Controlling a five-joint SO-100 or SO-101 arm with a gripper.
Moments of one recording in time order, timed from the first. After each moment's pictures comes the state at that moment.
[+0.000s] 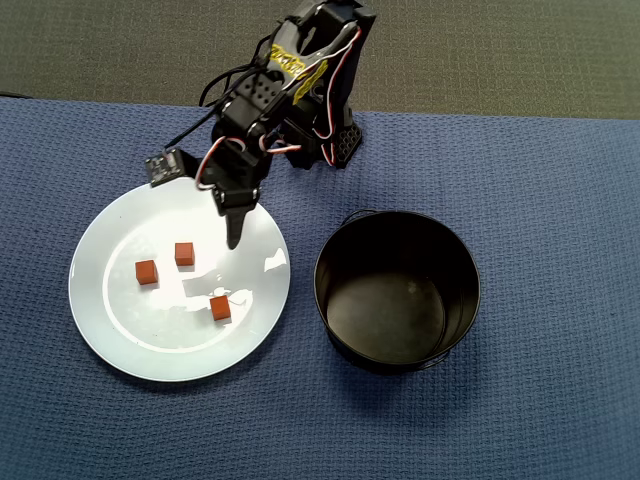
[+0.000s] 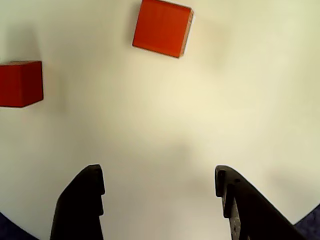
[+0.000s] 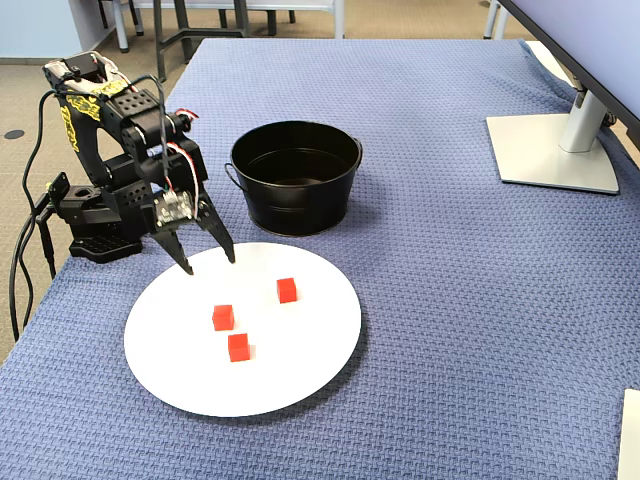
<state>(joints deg) 39.4 114.1 129.9 55.0 -61.0</state>
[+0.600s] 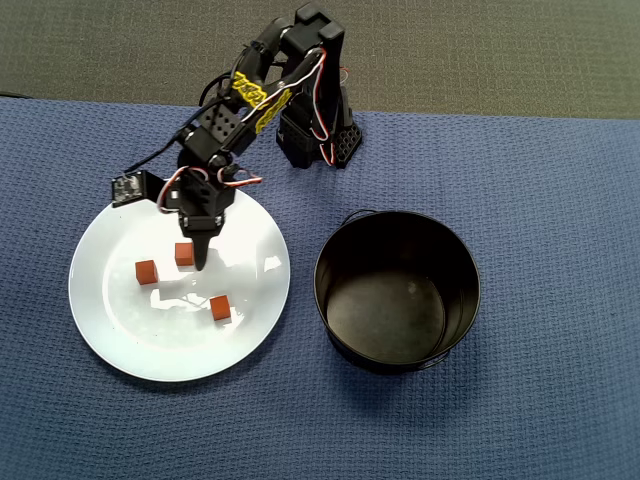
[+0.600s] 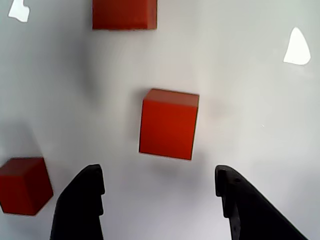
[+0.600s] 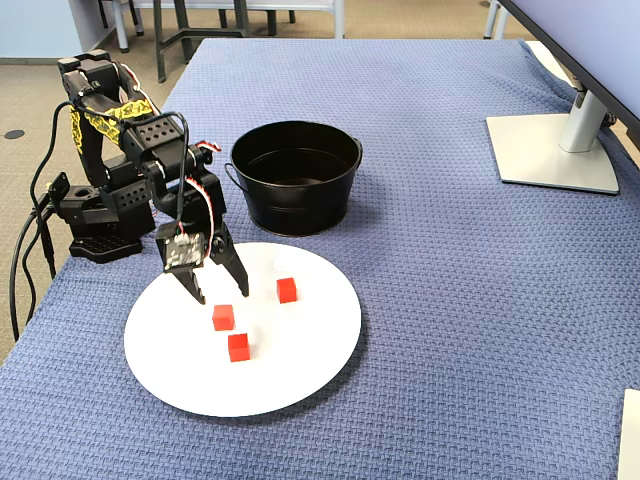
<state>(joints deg) 42.9 91.7 114.5 50.5 -55.1</state>
